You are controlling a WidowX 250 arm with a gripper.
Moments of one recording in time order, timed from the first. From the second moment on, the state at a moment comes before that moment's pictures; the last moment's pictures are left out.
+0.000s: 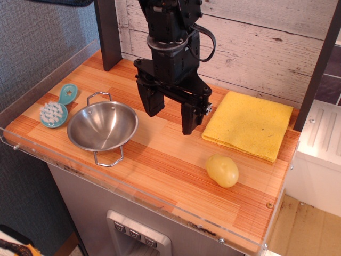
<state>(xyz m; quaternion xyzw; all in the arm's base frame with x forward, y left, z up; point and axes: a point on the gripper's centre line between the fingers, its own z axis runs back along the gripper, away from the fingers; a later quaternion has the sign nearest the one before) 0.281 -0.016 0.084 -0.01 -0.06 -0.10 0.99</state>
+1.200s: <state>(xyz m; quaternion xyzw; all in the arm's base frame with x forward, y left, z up) 0.265 0.043 0.044 0.01 -0.01 -0.05 1.00</state>
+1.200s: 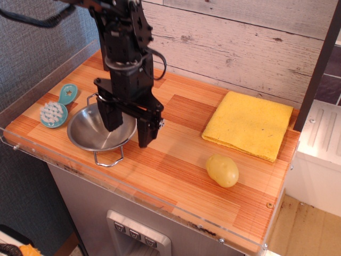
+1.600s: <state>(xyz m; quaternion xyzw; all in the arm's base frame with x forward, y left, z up) 0.282 0.045 0.018 0.01 0.00 -0.04 1.00</state>
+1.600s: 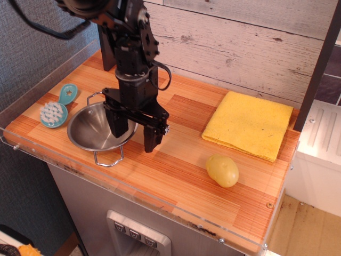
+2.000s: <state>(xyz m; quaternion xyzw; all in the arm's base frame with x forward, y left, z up) 0.285 0.047 0.013 0.01 0.01 -0.05 1.00</state>
